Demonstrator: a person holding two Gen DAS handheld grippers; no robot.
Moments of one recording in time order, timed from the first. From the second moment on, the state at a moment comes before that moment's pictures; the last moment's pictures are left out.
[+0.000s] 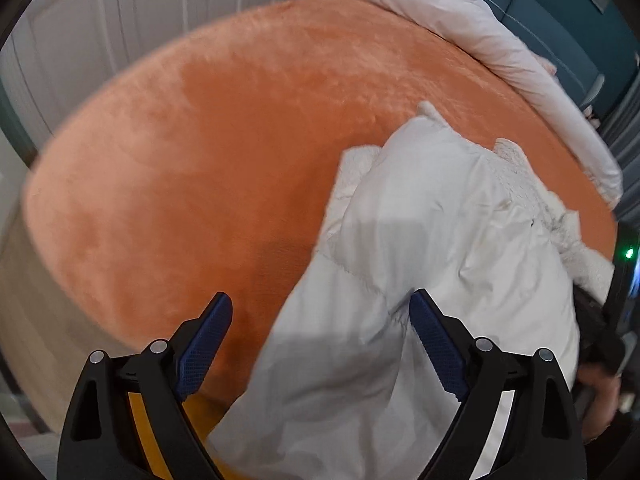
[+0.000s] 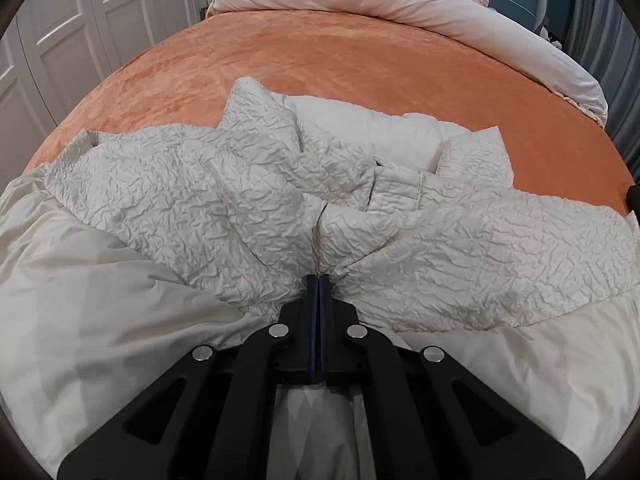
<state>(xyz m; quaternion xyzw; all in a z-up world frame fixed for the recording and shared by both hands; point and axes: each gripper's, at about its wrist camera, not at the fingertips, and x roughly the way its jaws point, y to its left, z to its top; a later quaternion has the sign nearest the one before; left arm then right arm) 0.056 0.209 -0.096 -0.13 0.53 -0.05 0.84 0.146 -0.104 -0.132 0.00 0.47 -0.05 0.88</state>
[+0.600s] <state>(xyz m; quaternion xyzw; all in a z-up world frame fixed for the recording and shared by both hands) 0.035 0.138 0.004 -0.19 0.45 -0.24 0.84 0.142 -0.117 -0.131 0.04 0.45 -0.03 0.89</state>
